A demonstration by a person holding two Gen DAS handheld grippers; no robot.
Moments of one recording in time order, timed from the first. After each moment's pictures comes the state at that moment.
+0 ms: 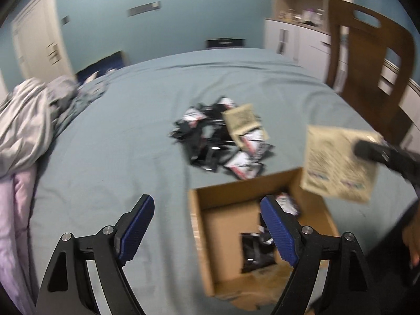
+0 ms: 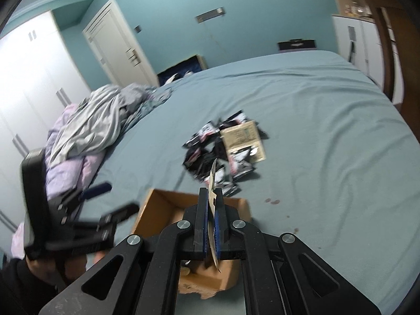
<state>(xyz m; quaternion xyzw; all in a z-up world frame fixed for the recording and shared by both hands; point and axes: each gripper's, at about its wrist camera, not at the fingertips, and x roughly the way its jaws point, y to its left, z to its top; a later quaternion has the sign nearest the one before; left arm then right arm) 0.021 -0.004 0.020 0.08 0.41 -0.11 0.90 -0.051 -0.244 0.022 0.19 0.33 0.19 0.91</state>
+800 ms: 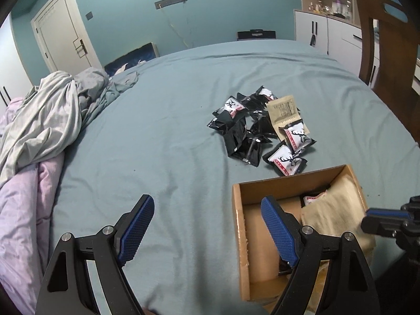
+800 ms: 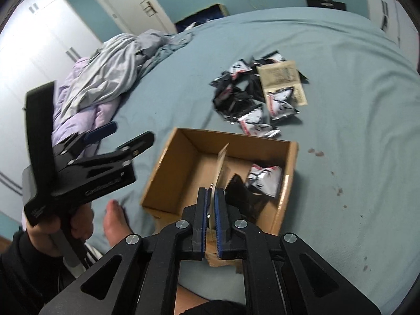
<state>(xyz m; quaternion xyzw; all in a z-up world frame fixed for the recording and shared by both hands) 0.028 0.004 0.010 0.11 0.42 -0.03 0.90 -0.009 -0.205 0.004 0.17 0.45 0.24 0.84</state>
